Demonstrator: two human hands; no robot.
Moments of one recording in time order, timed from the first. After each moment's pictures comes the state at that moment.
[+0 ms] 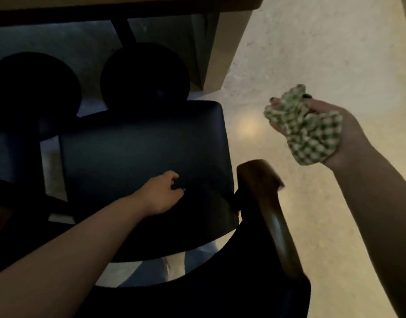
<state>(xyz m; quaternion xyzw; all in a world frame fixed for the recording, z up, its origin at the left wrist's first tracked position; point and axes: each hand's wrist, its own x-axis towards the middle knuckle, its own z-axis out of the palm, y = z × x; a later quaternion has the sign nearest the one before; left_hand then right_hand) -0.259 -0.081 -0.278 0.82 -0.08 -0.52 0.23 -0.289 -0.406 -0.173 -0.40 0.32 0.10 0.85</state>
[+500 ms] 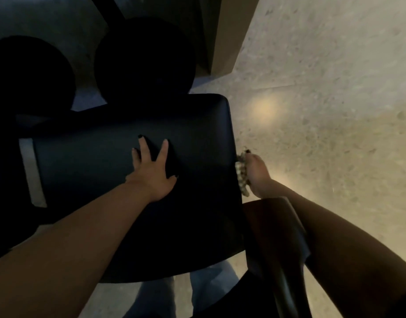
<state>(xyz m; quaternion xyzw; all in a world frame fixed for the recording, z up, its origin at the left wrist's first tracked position) -0.199 -0.116 -0.352 0.87 -0.07 -0.49 0.04 -0.289 -0.355 -0.441 -0.58 0.53 0.22 0.58</state>
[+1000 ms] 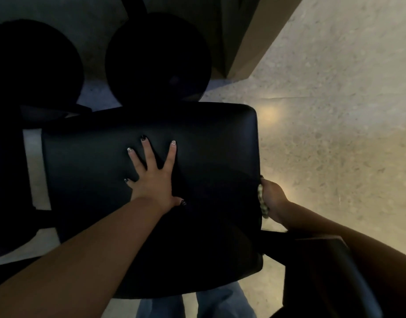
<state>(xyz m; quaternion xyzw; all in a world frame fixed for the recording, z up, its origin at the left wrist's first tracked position) -0.190 -0.086 -0.373 0.90 -0.08 -0.42 -0.01 -0.297 -0.342 -0.451 -0.53 0.60 0.31 0.51</state>
